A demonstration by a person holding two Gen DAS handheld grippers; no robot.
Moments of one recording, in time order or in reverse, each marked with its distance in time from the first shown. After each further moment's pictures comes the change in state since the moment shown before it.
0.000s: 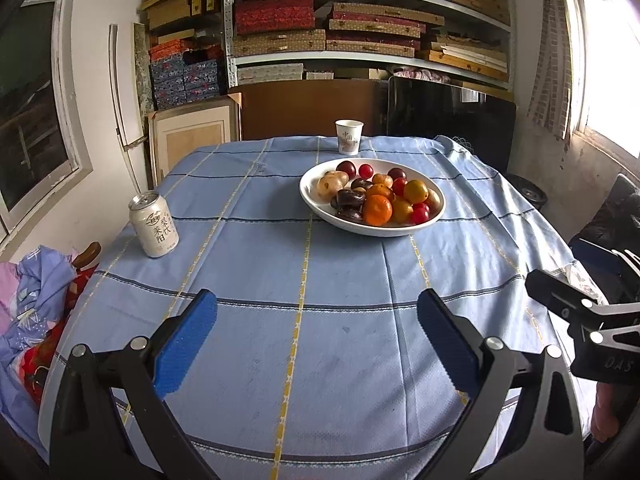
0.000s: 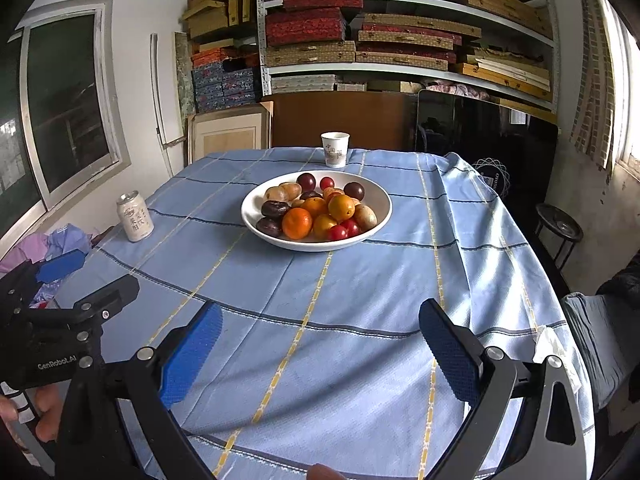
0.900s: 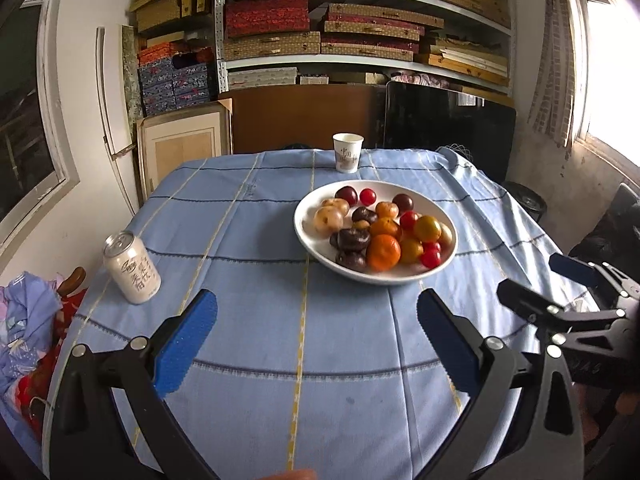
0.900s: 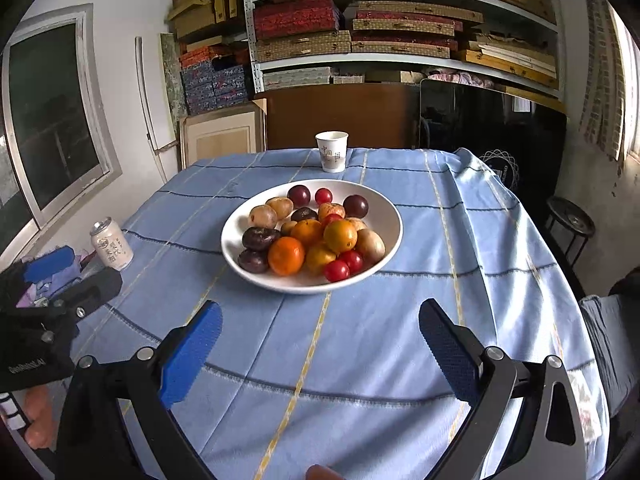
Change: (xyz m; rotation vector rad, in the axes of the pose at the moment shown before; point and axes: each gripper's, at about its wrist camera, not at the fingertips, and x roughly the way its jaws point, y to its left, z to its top) left arm 0.050 0.001 0.054 0.012 -0.006 -0.023; right arm 0.071 -0.014 0.046 0.051 0.027 0.018
